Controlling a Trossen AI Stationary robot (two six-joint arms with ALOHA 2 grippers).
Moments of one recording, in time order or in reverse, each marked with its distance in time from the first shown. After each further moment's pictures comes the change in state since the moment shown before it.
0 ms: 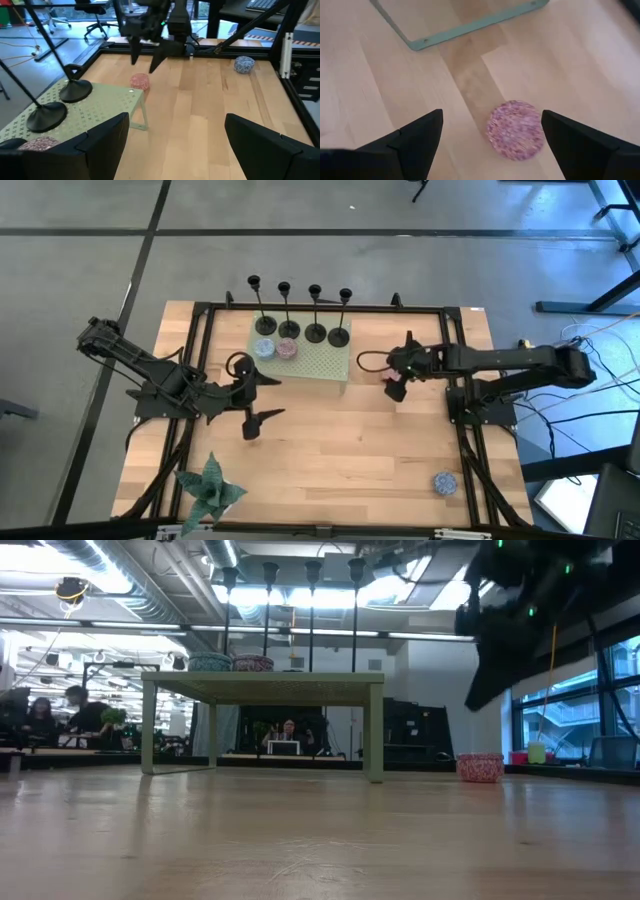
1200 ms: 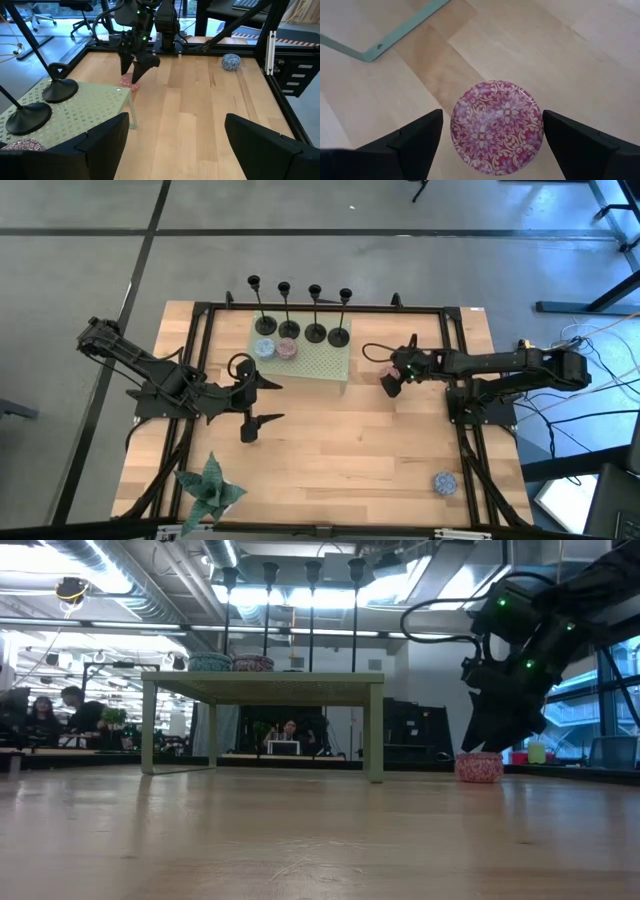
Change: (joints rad) left arm 0.000 0.000 0.000 0.004 0.063 -0.001; right arm -0.121 0.049 -0.238 0.328 -0.070 0.206
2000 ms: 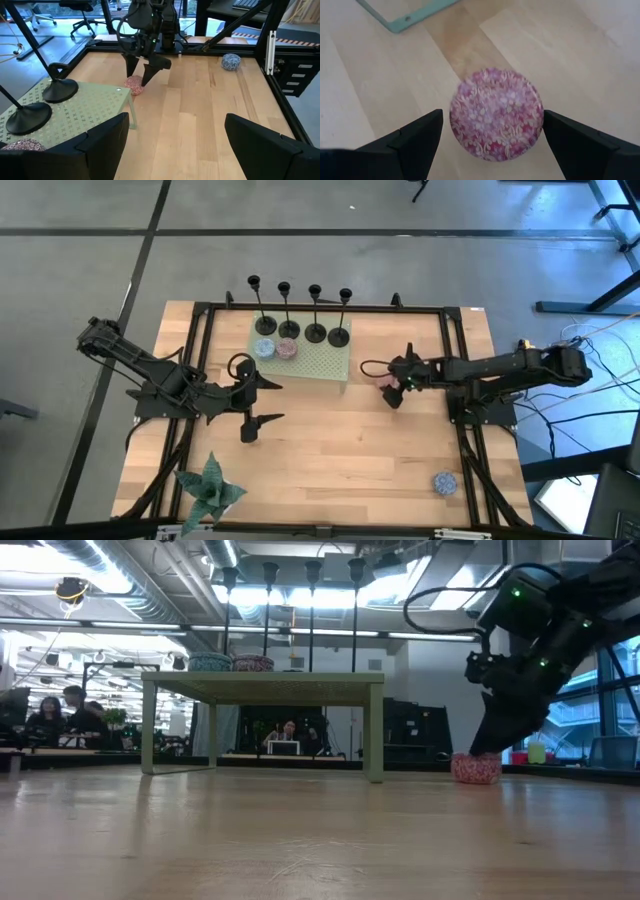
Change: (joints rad) left arm 0.000 0.000 0.000 0.000 0.000 0.001; right arm 0.130 0.001 -0.028 0.028 0.055 -0.055
